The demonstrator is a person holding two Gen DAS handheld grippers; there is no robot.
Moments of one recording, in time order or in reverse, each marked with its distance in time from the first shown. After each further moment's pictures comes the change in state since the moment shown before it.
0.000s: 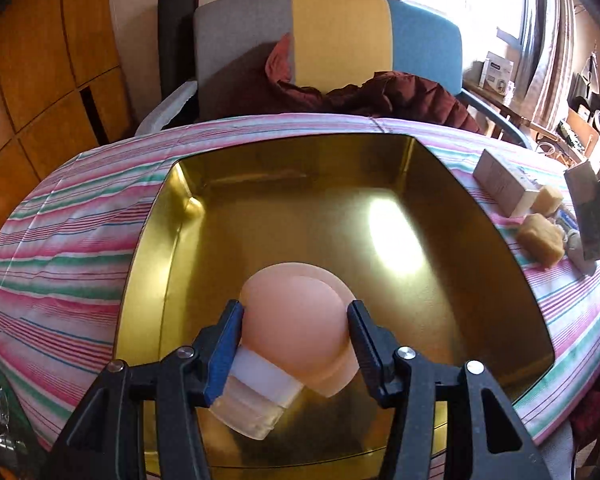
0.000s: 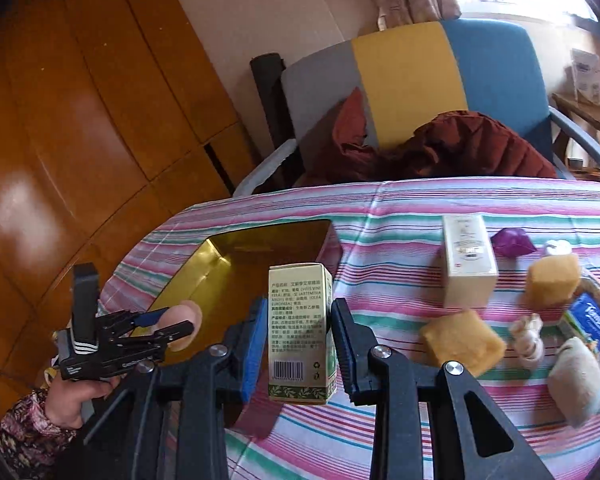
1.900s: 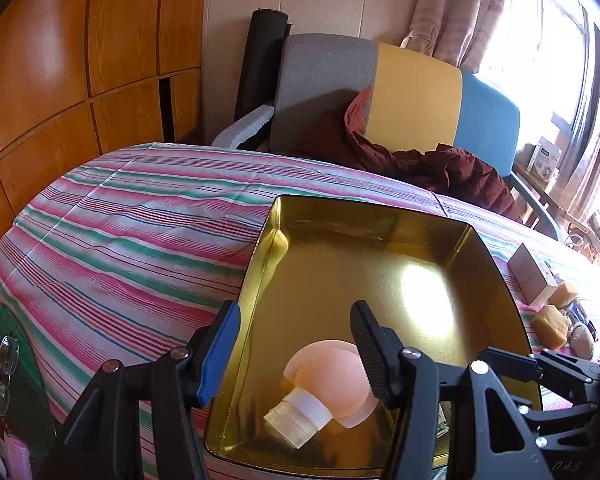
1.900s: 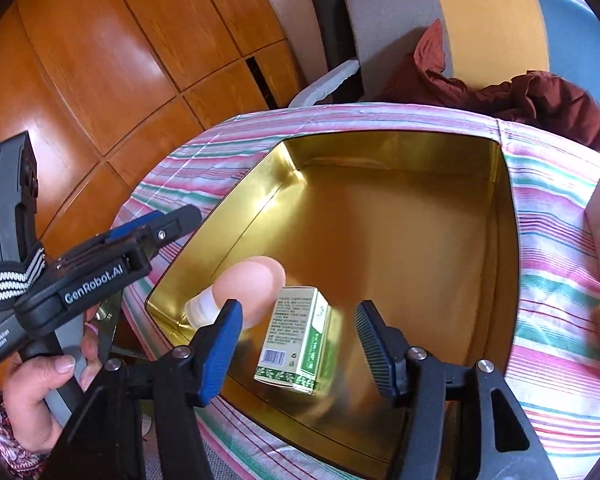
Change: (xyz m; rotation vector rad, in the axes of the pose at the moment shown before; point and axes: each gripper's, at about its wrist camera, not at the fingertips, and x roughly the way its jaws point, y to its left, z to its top) left arm -0.045 0.067 0.006 -0.258 -0.148 0.068; right arm 0.129 0.111 -0.036 -0.098 0.255 0.052
